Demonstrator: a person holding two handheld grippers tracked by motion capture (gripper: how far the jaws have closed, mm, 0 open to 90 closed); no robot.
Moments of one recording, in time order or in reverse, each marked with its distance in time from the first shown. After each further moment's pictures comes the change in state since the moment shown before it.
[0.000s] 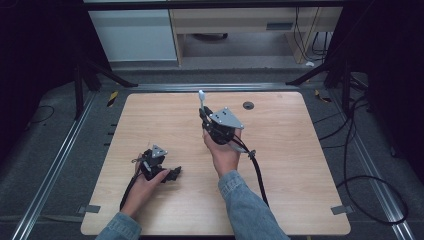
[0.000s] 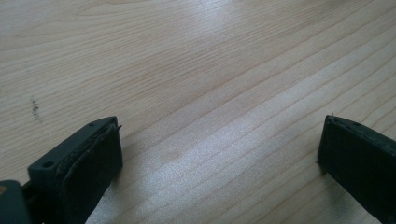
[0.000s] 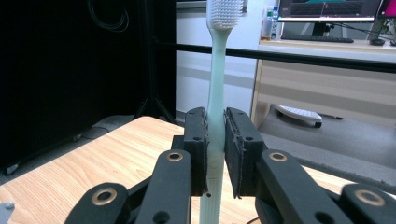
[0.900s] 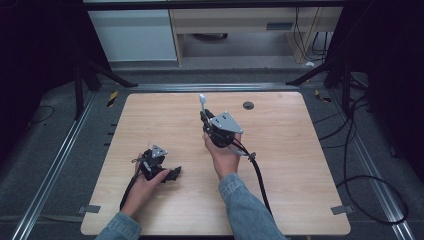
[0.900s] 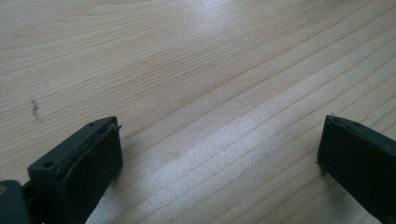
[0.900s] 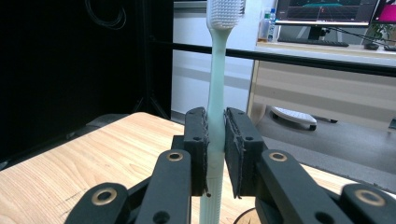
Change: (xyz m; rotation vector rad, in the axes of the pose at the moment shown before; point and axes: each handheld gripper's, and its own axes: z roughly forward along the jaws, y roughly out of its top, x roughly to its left) left arm 0.000 0.000 0.000 0.002 0.000 0.002; right arm -0.001 -0.016 0.002 -0.008 -0.014 -0.019
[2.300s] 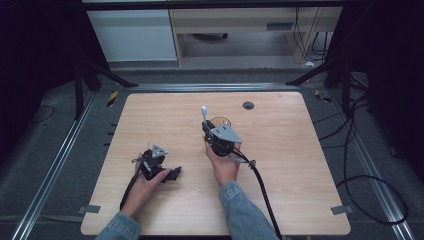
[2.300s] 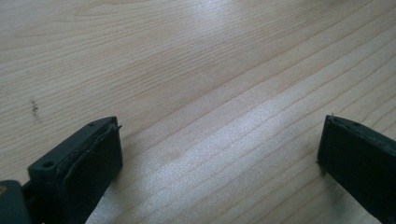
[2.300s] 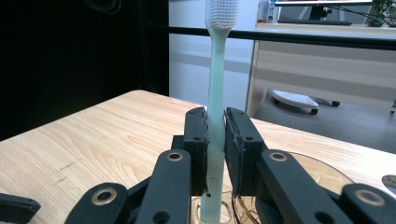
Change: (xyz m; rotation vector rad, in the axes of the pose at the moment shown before) left arm 0.000 0.000 0.000 0.000 -0.001 0.001; right arm 0.002 -0.045 0.002 0.043 -0.008 0.025
